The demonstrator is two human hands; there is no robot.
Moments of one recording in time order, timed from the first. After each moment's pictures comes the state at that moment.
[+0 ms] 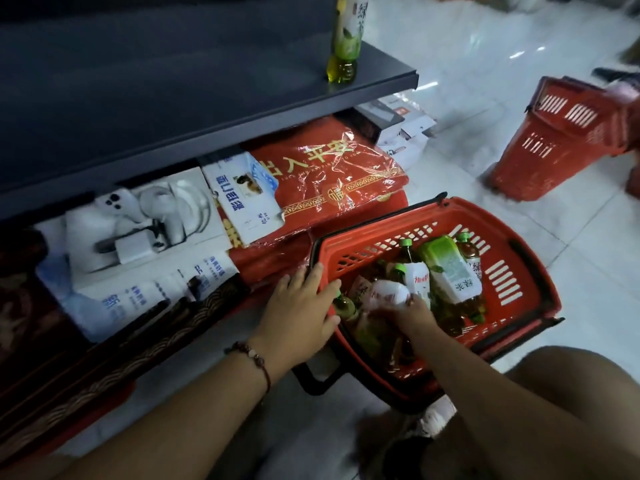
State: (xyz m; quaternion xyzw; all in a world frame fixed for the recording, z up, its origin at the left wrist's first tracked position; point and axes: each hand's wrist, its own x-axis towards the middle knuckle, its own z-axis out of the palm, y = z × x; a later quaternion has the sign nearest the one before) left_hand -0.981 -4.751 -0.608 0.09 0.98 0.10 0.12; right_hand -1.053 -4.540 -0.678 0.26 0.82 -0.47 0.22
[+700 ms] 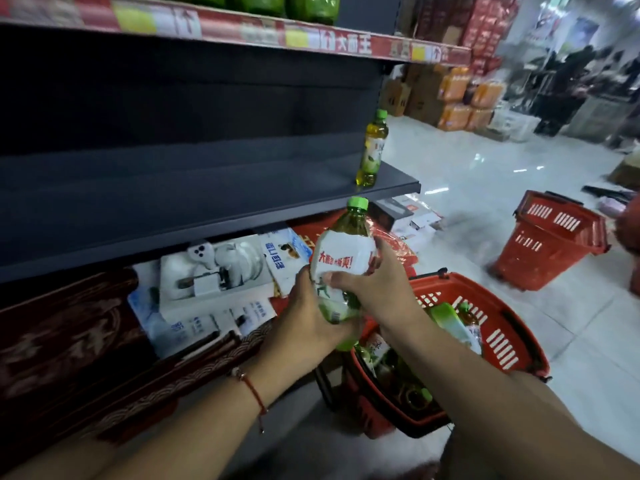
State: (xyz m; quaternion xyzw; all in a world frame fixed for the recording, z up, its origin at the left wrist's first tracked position) left_hand -0.878 -4.768 -0.495 -0.06 0.80 0.59 -0.08; right_hand -0.940 -4.653 -0.439 -0.08 0.78 -0.62 0.09
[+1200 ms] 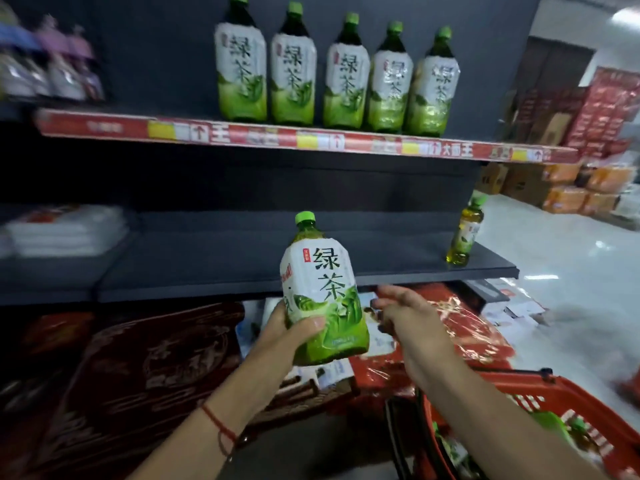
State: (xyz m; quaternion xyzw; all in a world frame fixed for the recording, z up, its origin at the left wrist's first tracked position) left_hand -0.776 -4.877 -0.439 -0.15 0.59 0.76 -0.20; right_hand -0.898 -4.733 -0.396 -0.12 0.69 -0.70 0.16
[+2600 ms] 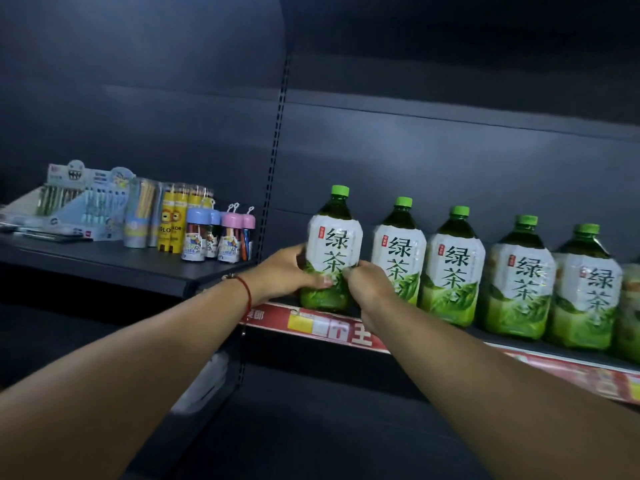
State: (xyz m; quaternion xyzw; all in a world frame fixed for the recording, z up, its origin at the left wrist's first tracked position) left_hand -0.809 -5.234 -0.153 -0.20 0.83 0.38 -0.34; right_hand -0.920 -5.122 -0.148 -0.37 0.67 -0.63 0.16
